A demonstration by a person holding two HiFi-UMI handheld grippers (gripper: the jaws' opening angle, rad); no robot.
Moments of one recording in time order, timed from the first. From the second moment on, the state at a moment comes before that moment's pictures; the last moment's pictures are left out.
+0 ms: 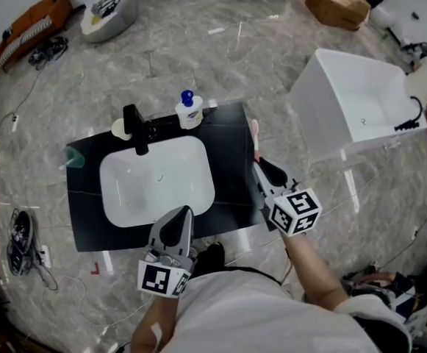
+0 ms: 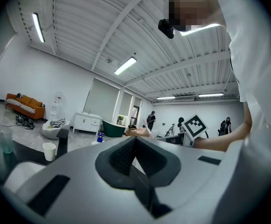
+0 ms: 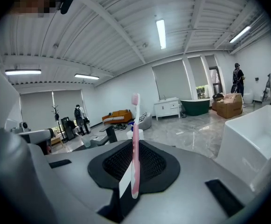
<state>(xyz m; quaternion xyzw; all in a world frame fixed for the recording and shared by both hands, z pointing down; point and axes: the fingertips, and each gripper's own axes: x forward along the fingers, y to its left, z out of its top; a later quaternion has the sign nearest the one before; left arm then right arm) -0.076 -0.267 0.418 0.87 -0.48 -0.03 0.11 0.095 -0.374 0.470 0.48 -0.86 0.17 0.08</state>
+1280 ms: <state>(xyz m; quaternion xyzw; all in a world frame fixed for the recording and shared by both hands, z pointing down) -0.095 -0.278 0.433 0.86 -0.49 -0.03 0.13 0.089 -0.418 0.607 0.50 -0.81 0.26 0.19</state>
